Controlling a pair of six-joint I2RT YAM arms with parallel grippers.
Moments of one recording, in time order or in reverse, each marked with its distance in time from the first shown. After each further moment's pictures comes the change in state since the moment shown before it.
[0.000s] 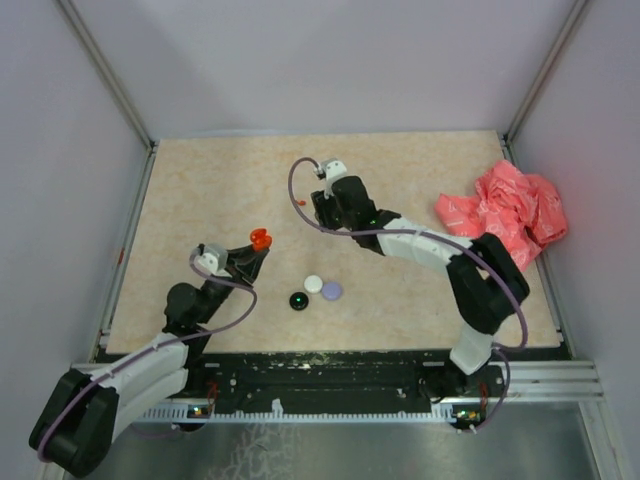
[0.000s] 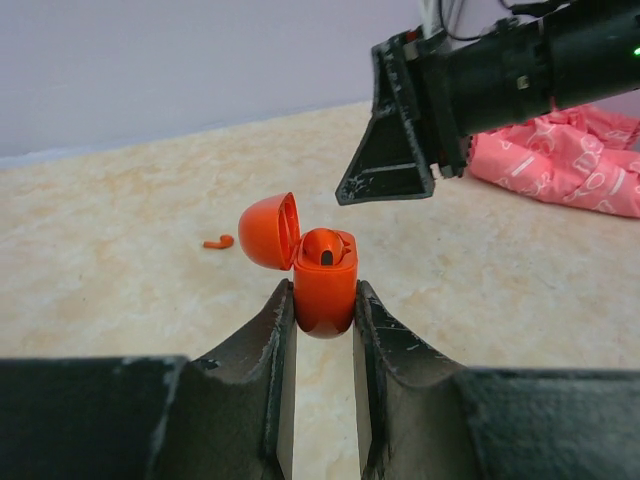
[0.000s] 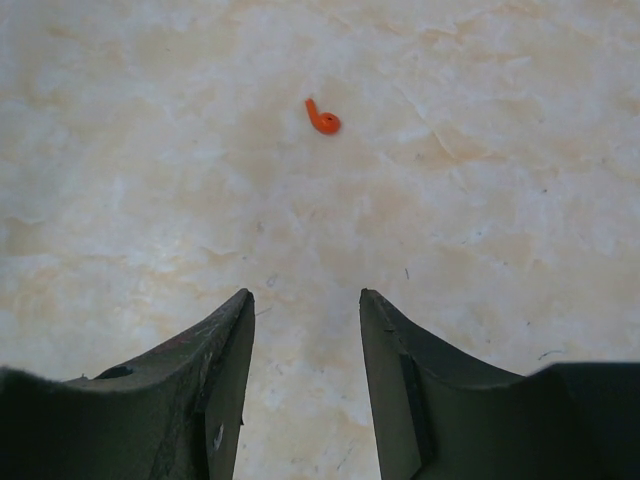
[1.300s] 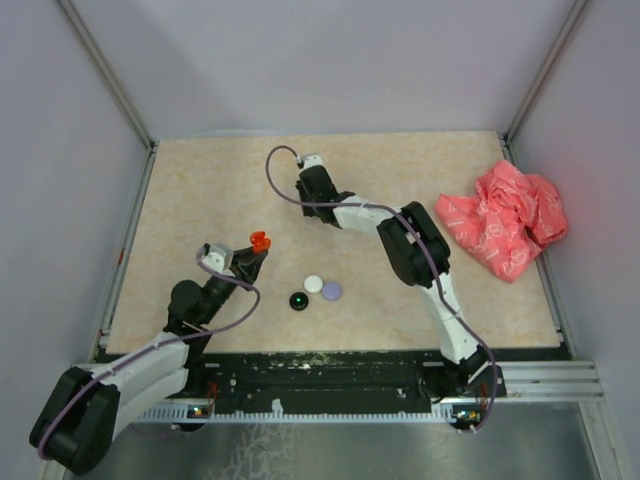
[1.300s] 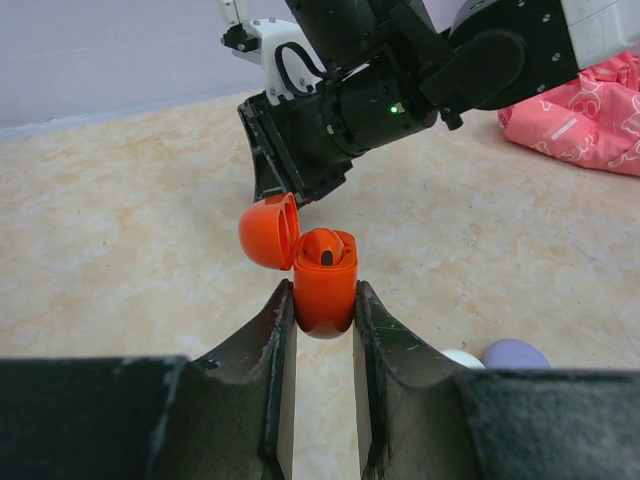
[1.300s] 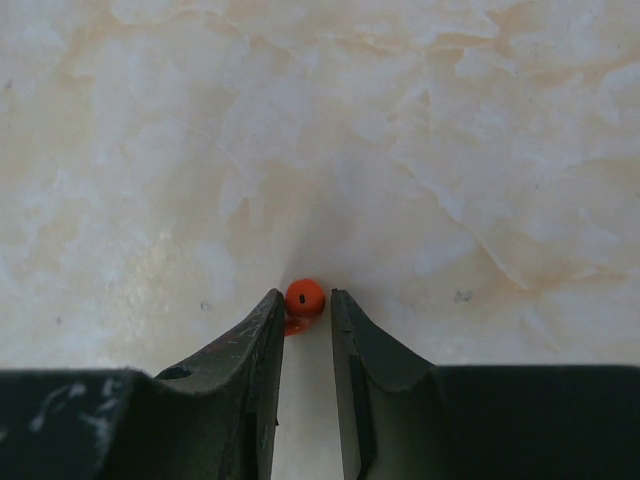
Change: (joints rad) left arm 0.000 0.021 0.000 -0.085 -0.049 0.071; right arm -0.037 0.692 0.604 -0.065 0.088 0.144
